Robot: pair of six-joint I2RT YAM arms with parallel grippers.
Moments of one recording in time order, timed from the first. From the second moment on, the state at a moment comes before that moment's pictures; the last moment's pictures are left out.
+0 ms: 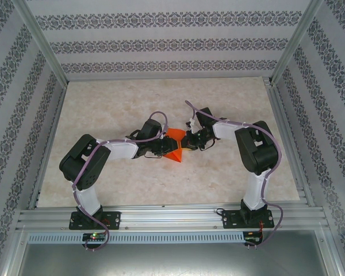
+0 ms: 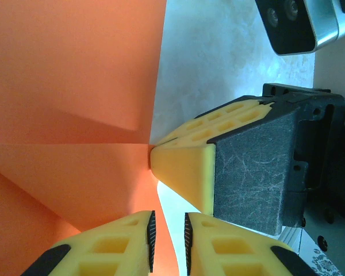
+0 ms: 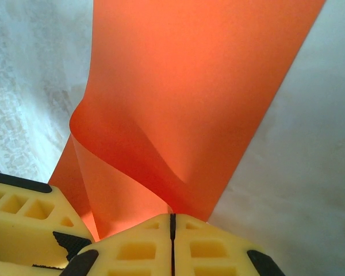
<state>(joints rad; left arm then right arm) -0.58 1.80 0.91 0.13 0.48 -0.92 0.38 1.94 1.12 -0.40 -0.70 0.43</state>
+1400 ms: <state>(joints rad) -0.58 1.85 0.92 0.08 0.48 -0.92 0.40 1.96 1.14 -0.45 -0.70 0.41</state>
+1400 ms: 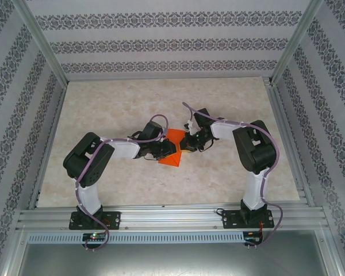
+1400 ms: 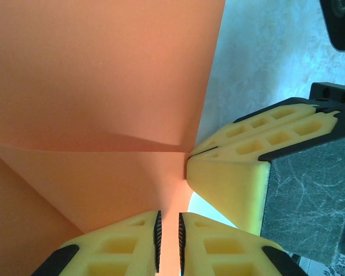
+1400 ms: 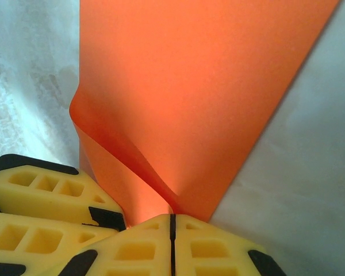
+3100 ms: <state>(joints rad) -0.58 1.88 0.93 0.05 0.47 -0.92 0.41 1.99 1.18 -0.49 -0.67 0.39</state>
